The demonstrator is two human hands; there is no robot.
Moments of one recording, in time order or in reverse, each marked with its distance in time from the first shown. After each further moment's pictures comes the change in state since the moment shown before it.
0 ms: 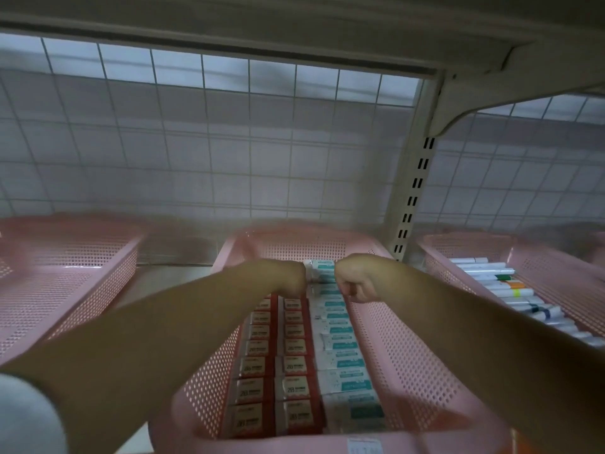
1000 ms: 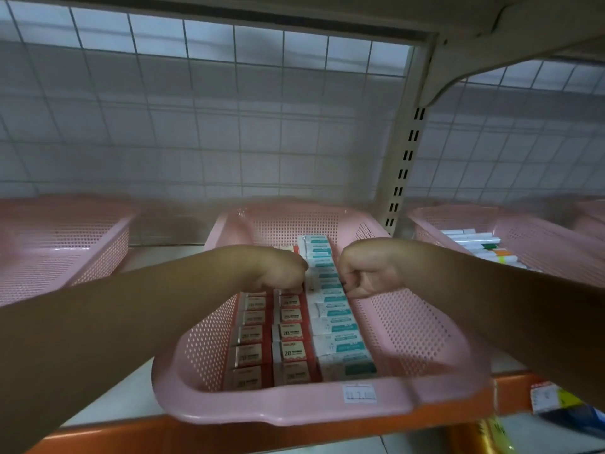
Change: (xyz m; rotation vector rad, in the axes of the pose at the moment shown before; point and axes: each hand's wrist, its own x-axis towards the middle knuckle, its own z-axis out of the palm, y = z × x) left_hand -0.050 0.006 0.008 -0.354 -0.186 0.029; right_hand -0.062 0.019 -0.008 0.124 -0.319 0.068
